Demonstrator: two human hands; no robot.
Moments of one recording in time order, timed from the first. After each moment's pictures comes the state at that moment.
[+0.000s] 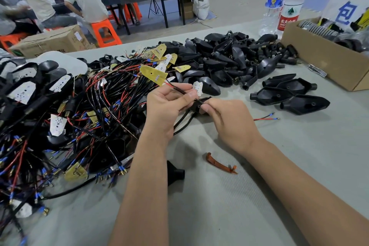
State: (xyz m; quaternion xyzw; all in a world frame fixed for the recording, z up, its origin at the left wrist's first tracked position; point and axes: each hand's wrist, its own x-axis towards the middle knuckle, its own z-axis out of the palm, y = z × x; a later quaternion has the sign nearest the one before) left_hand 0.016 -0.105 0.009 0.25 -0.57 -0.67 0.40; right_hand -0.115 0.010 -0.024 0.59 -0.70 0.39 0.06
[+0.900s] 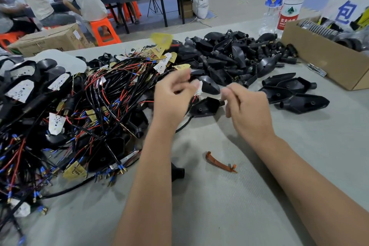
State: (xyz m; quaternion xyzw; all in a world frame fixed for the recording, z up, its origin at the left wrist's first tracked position) left_hand -0.001 -0.109 0.012 0.29 -0.70 -0.50 0.42; right_hand -0.131 0.021 -0.017 0.51 -0.71 0.47 0.11
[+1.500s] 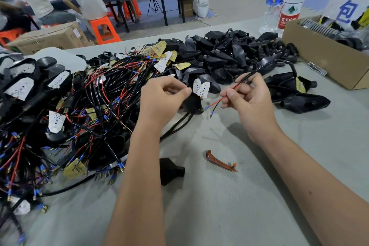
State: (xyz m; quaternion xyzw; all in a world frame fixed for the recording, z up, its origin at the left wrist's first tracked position) left_hand 0.026 -0.123 0.019 0.32 -0.80 -0.34 0.37; right_hand -0.133 0.018 -0.018 0.37 -0.53 0.74 -0.18
